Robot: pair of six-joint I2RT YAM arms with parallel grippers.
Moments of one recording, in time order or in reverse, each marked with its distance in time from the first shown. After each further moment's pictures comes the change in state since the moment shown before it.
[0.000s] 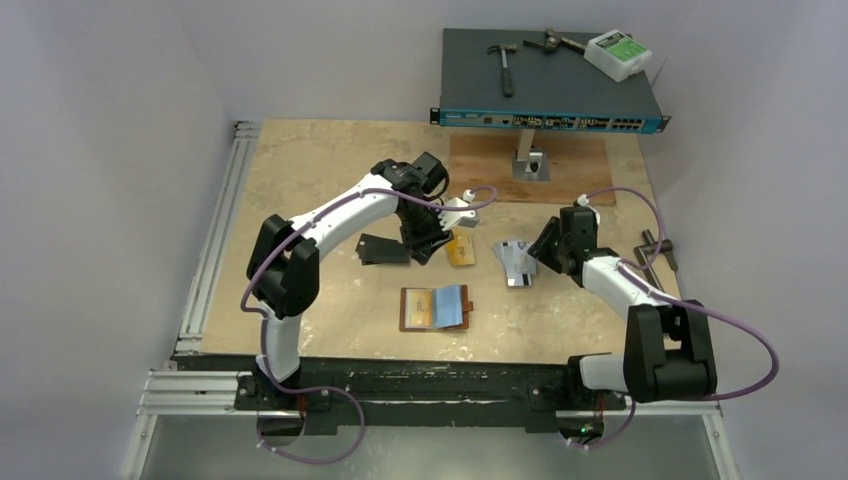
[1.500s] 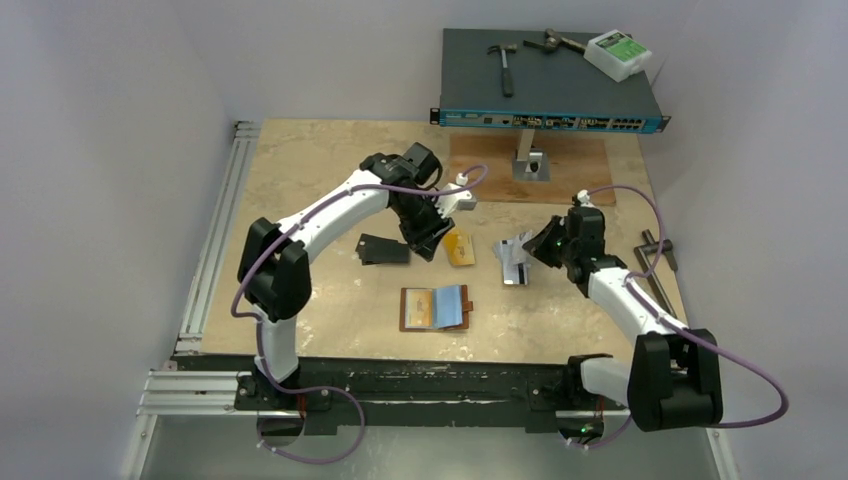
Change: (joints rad) left arm 0.019 -0.047 0.006 0.019 0.082 -0.140; right arm -0.005 -0.127 -0.031 0.039 -0.165 0.008
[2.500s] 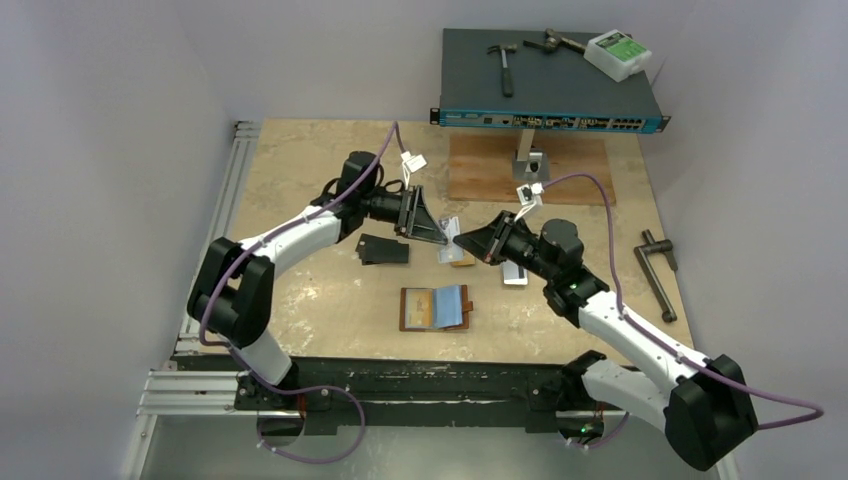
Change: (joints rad) left arm 0.194 -0.268 -0.604 1.069 0.660 -1.035; right arm 0.410 -0.211 -0.043 0.433 -0.259 0.189
